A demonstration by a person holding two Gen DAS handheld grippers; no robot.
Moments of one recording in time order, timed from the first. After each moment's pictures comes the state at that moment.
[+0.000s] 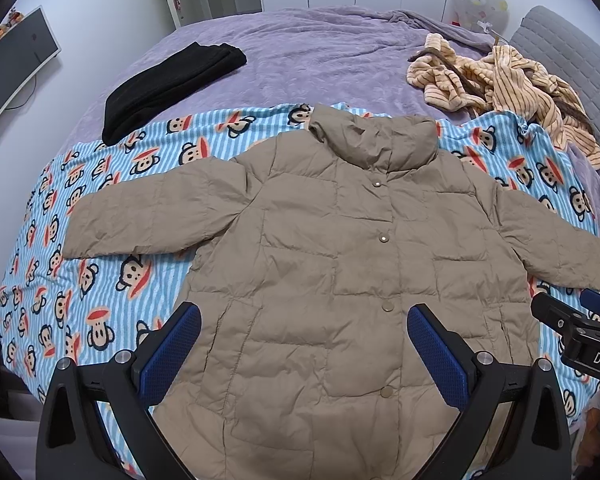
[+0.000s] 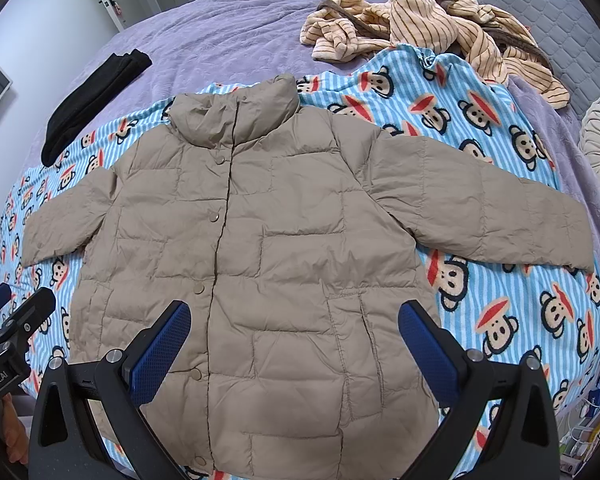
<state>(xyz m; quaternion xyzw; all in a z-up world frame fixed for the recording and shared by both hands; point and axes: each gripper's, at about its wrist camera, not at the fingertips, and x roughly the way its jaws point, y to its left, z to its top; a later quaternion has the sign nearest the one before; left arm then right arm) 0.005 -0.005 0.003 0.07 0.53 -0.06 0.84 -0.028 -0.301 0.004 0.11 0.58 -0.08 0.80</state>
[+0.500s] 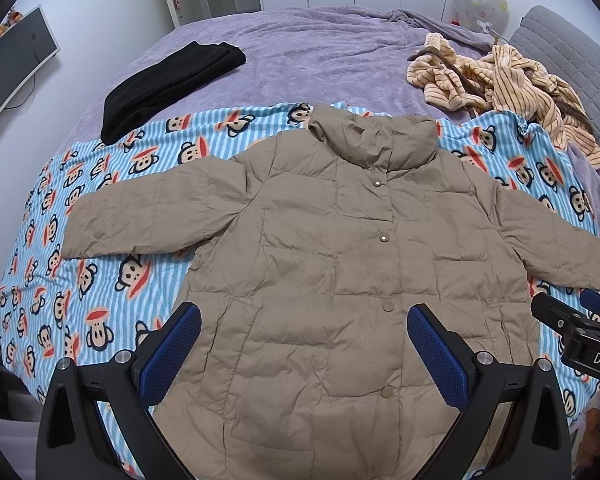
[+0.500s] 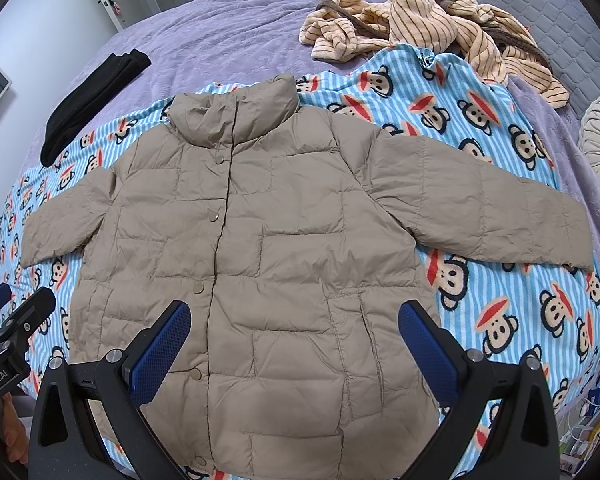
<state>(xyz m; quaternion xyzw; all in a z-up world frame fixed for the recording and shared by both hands) 0.005 -0.005 0.003 0.07 0.53 -0.06 0.84 -0.028 -0.300 0.004 0.11 0.58 -0.08 0.80</state>
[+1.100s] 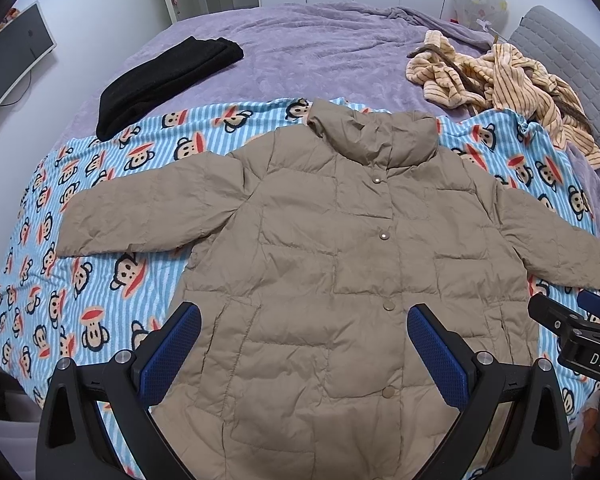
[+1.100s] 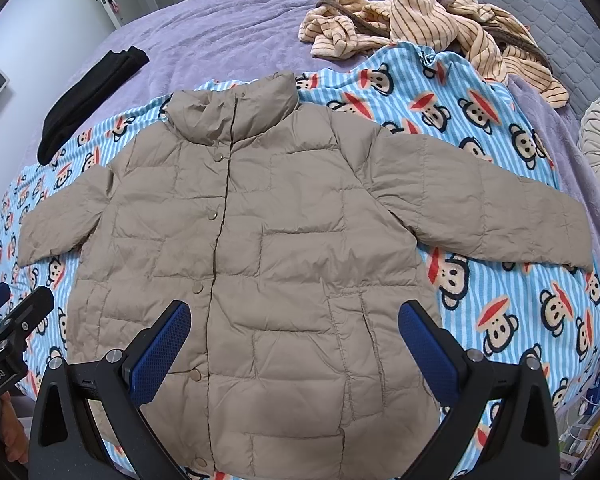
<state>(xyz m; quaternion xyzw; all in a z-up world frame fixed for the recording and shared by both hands) 0.005 0.000 -0.006 0.06 0.54 -0.07 0.84 -0.027 -0.298 0.002 0.11 0.58 -0.08 0.80</state>
